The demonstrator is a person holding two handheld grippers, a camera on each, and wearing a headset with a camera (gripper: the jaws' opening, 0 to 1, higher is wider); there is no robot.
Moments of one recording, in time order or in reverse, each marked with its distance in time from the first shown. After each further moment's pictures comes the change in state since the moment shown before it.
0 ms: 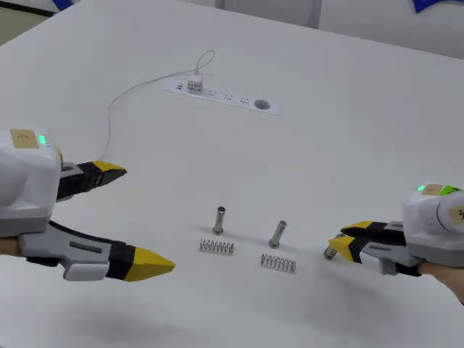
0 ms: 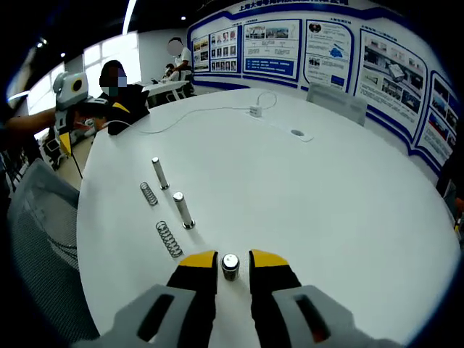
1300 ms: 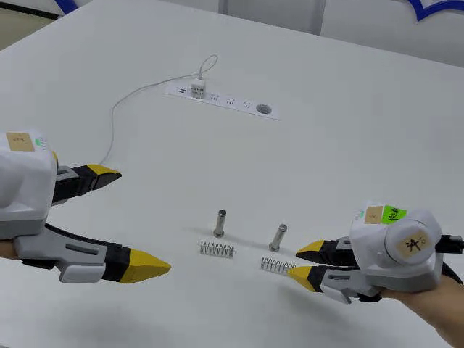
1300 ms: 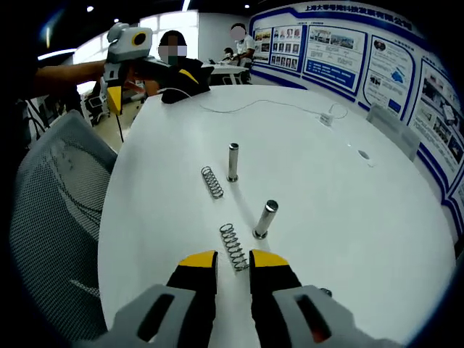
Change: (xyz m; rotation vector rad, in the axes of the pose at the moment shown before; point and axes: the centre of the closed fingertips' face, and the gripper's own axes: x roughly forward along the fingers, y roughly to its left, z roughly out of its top) left arm -0.003 0.004 -0.008 -0.029 0.007 0.020; right arm 0.035 0.085 -0.006 -0.256 0.065 0.233
